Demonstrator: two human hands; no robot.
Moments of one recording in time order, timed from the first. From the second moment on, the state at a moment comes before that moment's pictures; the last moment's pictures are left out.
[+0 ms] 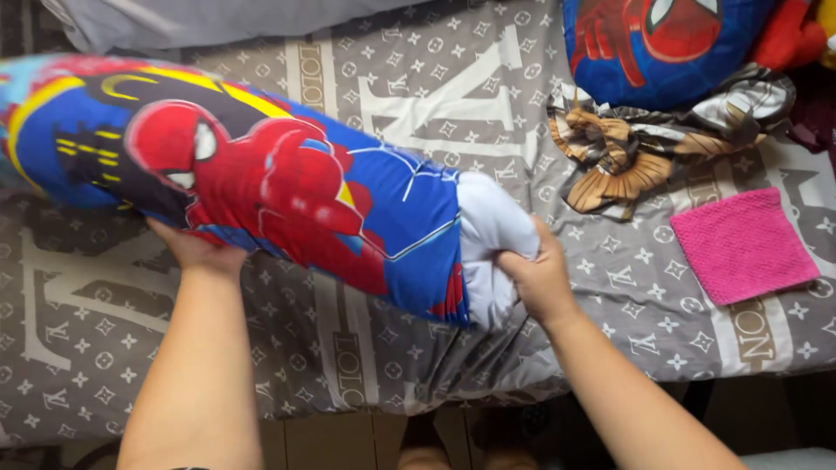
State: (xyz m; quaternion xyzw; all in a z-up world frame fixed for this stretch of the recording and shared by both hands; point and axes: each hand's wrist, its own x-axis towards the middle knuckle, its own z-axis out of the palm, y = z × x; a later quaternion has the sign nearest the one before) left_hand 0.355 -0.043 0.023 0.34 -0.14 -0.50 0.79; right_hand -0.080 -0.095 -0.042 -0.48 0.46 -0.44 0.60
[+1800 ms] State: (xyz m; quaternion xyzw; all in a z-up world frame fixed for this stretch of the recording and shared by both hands) left_hand 0.119 -0.112 -0.018 0.84 -0.50 -0.12 0.17; right_hand -0.185 -0.116 -0.106 -0.24 0.49 -0.19 0.82
